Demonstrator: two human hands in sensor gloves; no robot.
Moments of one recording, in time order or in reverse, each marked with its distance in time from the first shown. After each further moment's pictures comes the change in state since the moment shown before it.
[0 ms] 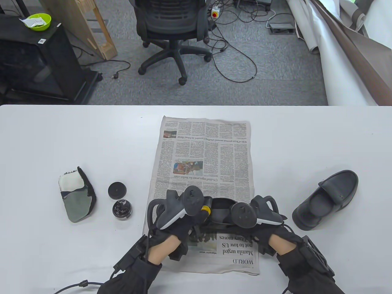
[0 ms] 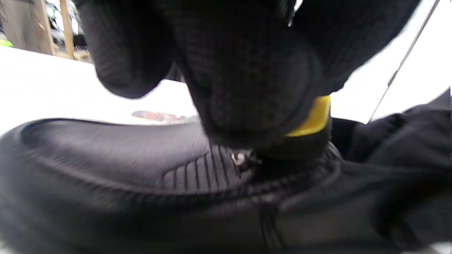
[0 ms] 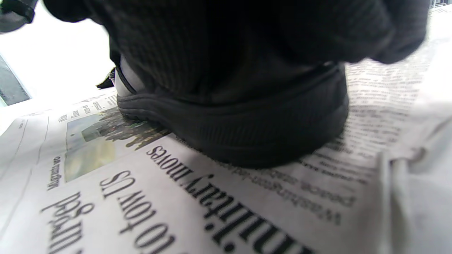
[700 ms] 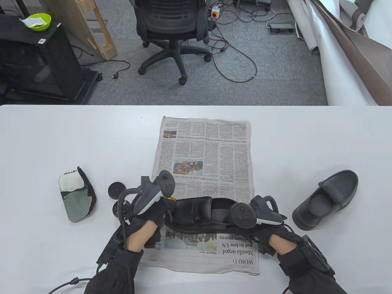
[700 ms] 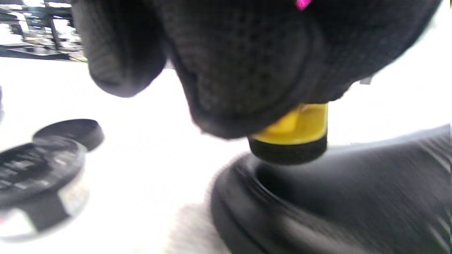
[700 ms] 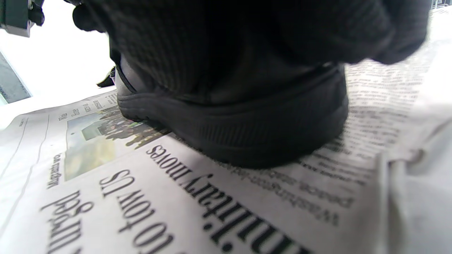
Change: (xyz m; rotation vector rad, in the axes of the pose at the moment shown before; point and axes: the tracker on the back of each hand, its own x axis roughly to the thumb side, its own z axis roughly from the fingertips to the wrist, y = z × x) left_hand -0.095 0.036 -0.012 -0.074 0.289 -0.098; right_hand 0.000 0.000 0.000 0.002 -0.002 0.007
